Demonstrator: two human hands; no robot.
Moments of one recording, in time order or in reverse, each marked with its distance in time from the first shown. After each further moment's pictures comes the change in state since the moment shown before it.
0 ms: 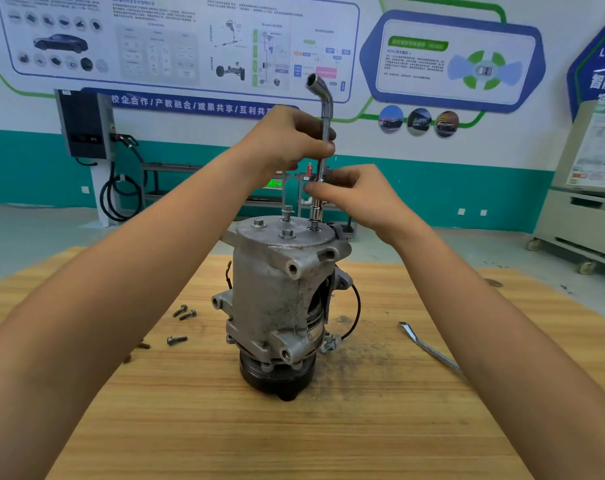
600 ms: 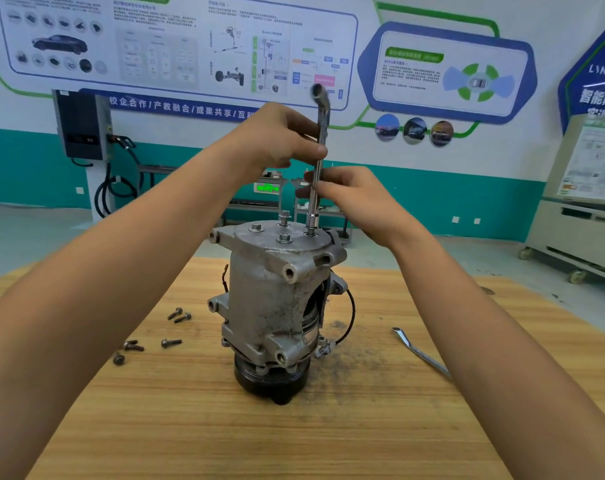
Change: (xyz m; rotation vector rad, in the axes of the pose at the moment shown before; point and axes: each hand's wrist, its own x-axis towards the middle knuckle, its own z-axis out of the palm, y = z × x) left_hand -0.002 0.005 -0.014 0.044 -0.010 0.025; right_hand 0.000 -0.011 0.000 0.041 -0.099 0.013
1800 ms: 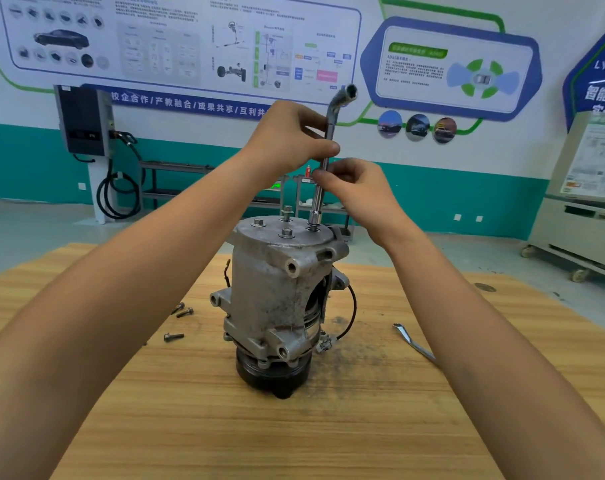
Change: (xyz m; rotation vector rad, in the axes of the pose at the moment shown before) left_hand -0.003 0.000 0.018 0.028 0.165 0.078; right_hand 0.000 0.007 0.004 0.057 0.219 -0.035
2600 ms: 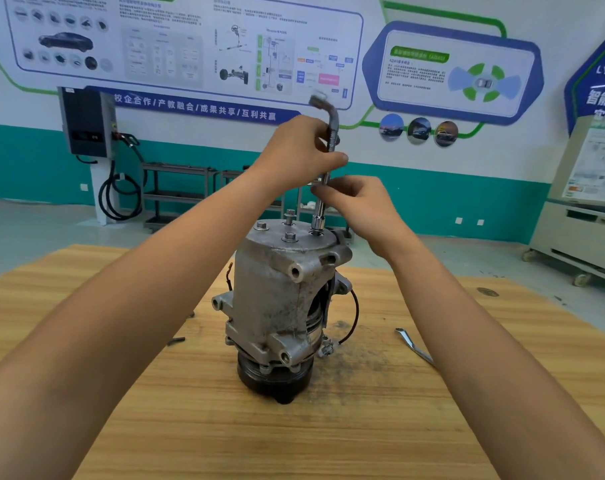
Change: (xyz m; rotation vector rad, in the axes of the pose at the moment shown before) left_hand 0.004 -0.005 0.009 0.274 -0.013 0.110; right_hand -0.005 0.006 0.004 -0.047 -0.033 0.036
